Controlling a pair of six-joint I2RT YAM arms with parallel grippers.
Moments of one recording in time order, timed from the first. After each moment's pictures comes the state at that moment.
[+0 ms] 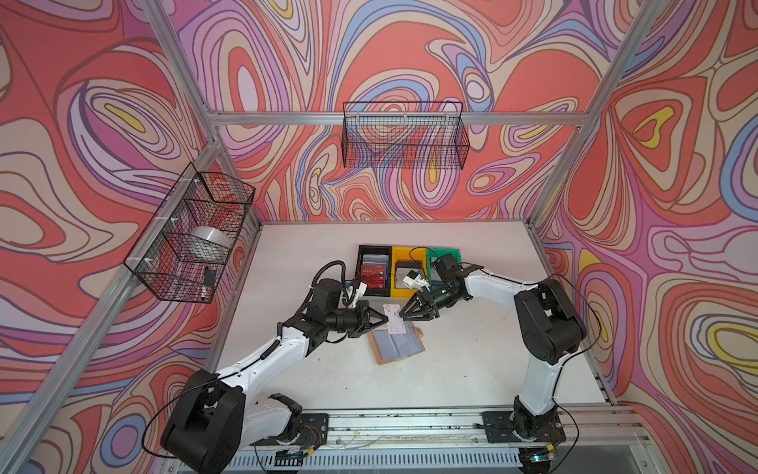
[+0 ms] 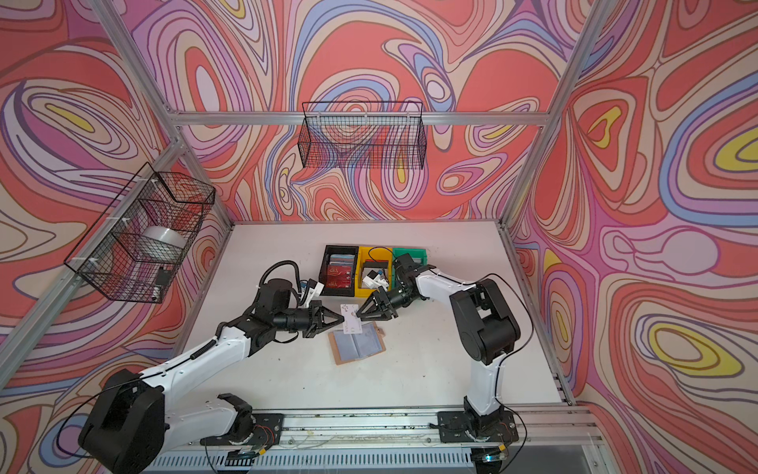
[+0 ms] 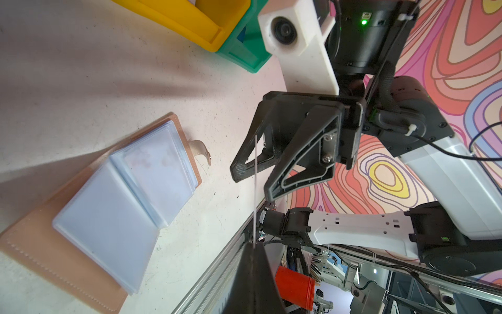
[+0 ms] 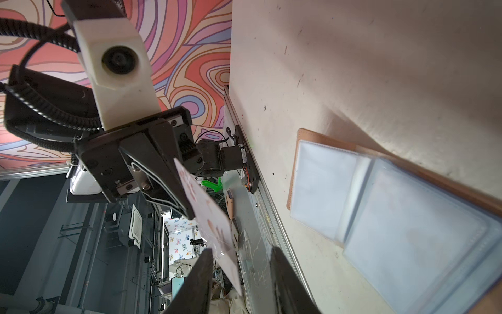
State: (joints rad) left arm -0.44 1.21 0.62 -0.04 0.79 -0.98; right arm 0.40 1.90 1.21 -0.62 -1.27 0.21
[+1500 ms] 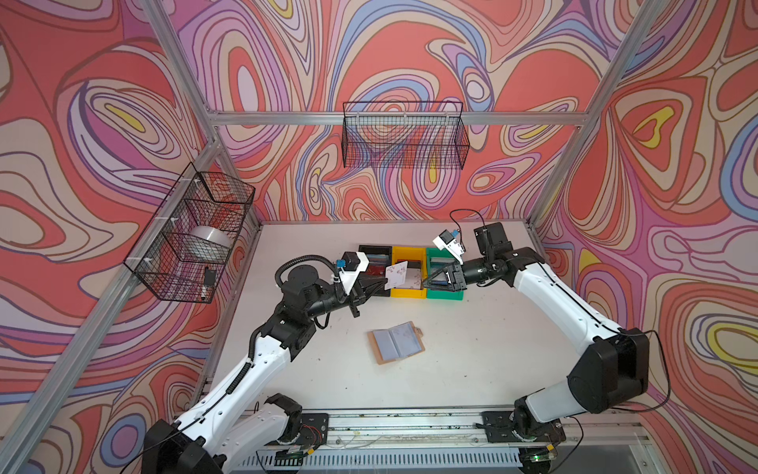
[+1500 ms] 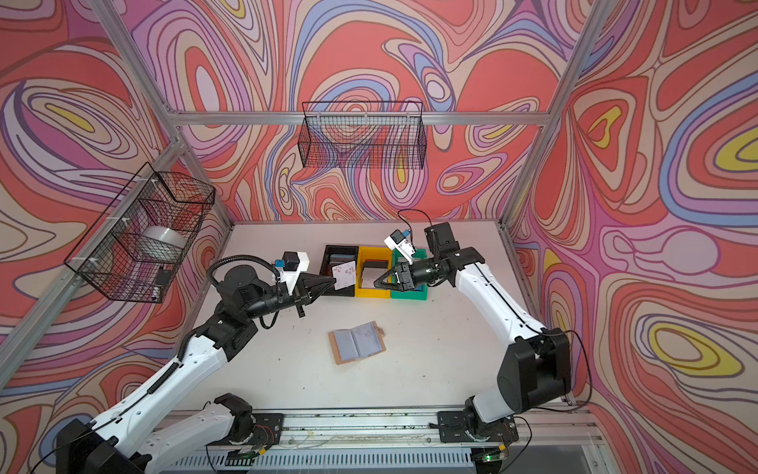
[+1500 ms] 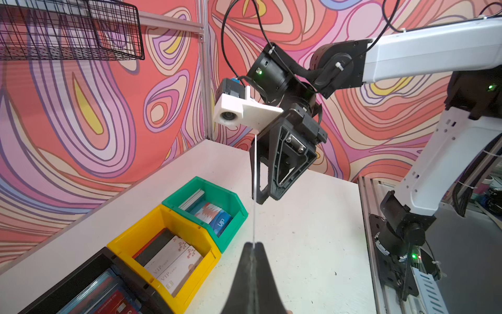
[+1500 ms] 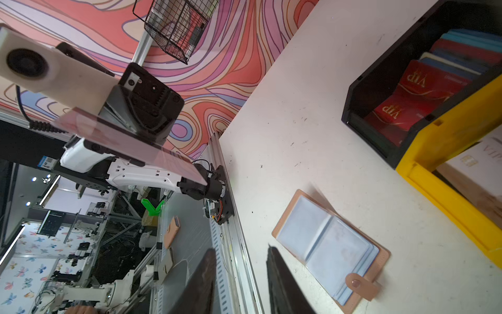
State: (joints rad) left arm -0.44 1.00 0.77 0.18 0.72 -0.03; right arm 0.29 1.49 1.33 -0.76 -1.12 -0.07
